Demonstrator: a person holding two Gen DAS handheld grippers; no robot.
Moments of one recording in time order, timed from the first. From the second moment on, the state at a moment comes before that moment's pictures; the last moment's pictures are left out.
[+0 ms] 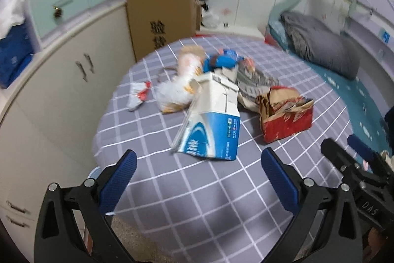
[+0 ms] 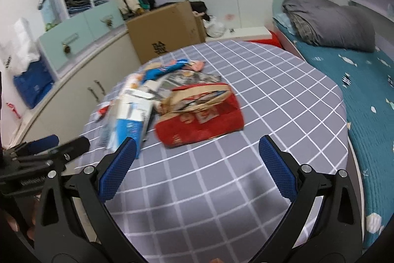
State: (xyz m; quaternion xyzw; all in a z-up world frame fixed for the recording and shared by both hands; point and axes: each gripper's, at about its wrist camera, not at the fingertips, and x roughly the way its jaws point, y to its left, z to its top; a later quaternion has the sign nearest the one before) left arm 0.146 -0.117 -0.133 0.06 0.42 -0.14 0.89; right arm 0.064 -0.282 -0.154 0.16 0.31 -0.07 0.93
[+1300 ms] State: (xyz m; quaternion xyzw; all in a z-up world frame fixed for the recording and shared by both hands) left arm 0.183 -0.130 -0.164 -0.01 0.45 -0.19 0.87; right arm 0.112 -0.327 -0.163 0.18 0.34 0.03 0.92
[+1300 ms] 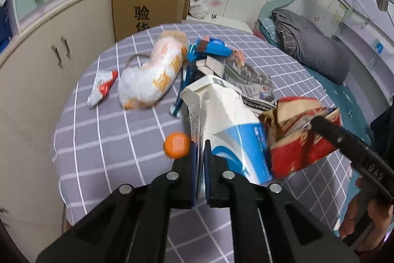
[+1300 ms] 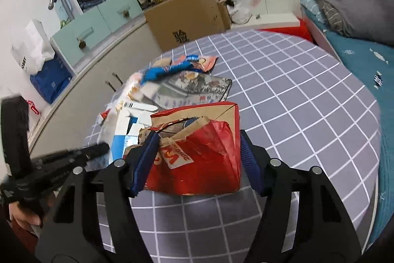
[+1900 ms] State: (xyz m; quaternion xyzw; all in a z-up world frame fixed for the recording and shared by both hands) left arm 0.098 0.012 -0.117 -0.01 0.35 -0.02 0.94; right arm 0.099 -0.182 -0.093 0.09 0.27 0.11 0.95
